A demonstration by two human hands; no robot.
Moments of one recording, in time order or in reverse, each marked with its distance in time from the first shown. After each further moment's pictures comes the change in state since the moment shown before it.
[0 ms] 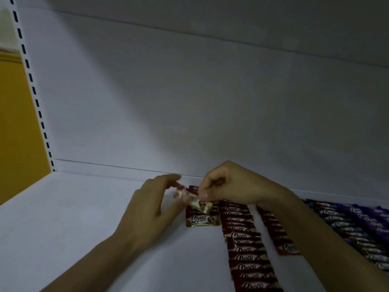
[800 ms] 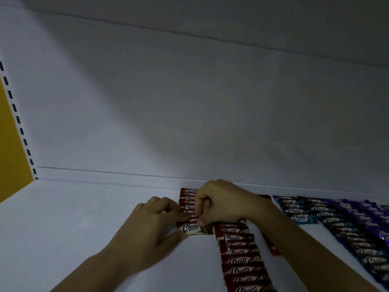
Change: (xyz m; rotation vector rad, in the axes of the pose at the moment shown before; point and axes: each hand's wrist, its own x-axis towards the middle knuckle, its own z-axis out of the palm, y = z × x) left_hand -0.010 -0.015 0.010 0.275 -0.262 0.267; right_hand 0.007 0.021 0.018 -0.387 -0.072 0.110
